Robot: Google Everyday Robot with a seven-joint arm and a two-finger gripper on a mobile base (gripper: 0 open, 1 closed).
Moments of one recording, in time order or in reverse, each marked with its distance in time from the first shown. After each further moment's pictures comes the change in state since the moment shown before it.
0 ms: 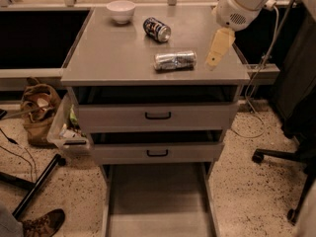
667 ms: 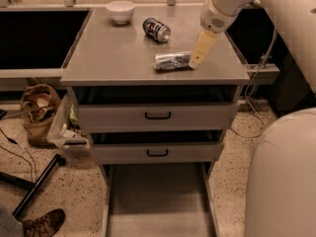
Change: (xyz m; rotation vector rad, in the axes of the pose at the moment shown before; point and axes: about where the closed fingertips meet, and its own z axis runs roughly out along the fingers) arm -0.021 -0.036 0.060 -0.016 -0.048 0.008
